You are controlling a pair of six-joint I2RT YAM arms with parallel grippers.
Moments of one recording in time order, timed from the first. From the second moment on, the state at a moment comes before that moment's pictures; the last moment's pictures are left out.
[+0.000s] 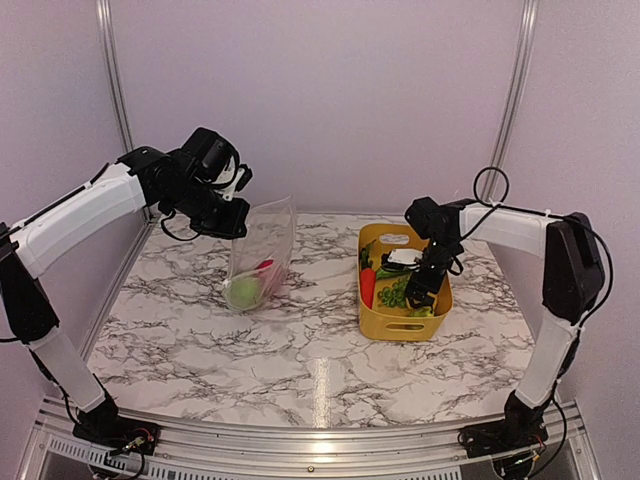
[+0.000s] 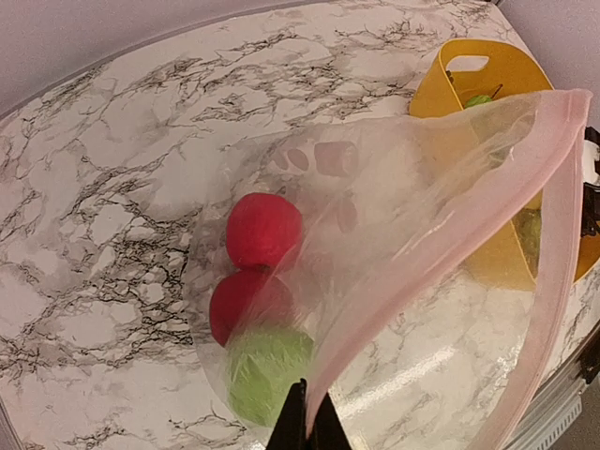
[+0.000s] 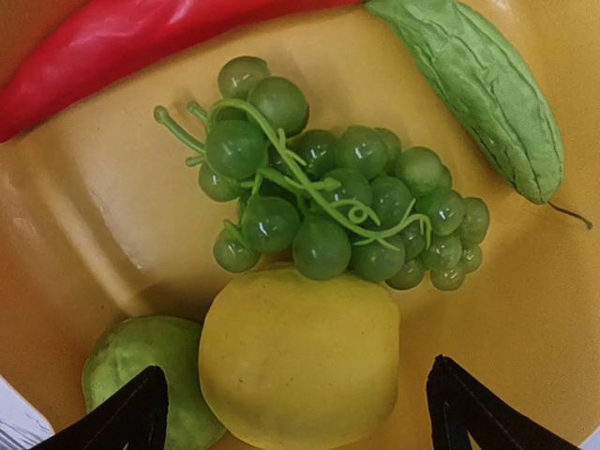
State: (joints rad) left arm -0.67 1.65 1.70 -0.98 -0.03 -0.30; right arm 0.43 1.82 1.40 -0.95 0.08 -0.62
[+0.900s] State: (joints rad) left arm -0.67 1.65 1.67 -0.96 -0.02 -0.30; right arm 0.42 1.89 1.54 -1.02 0.00 -0.57
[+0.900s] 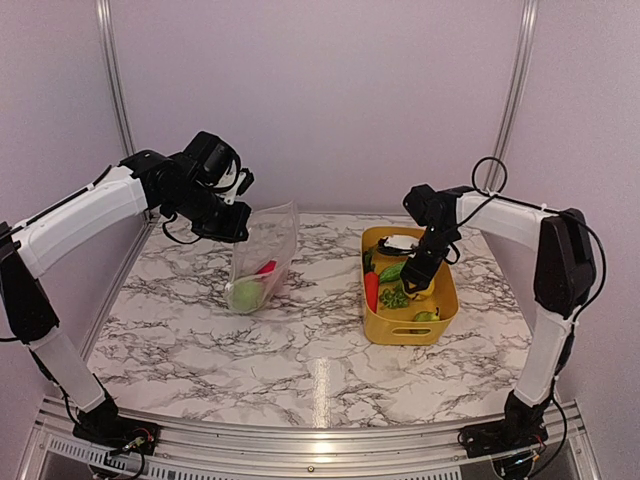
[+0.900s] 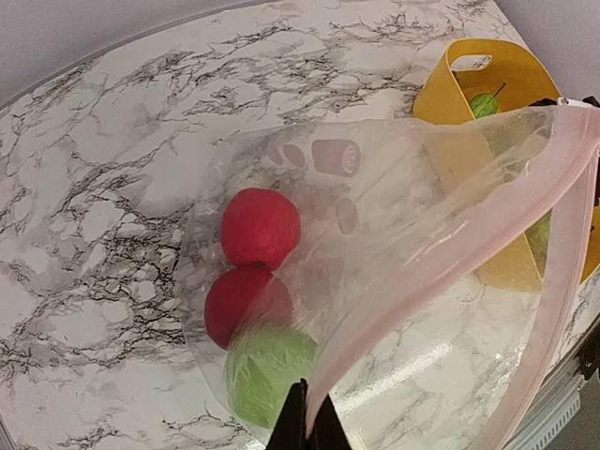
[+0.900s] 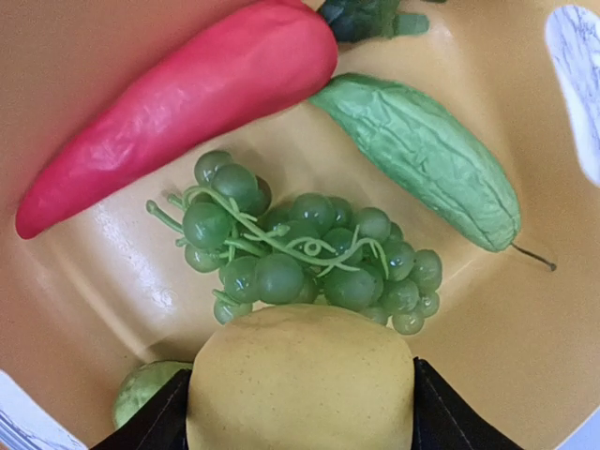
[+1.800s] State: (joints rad) left arm -0.67 1.67 1.67 -0.90 0.07 -0.38; right arm 0.61 1.78 1.99 -0.89 -0.62 -0.54
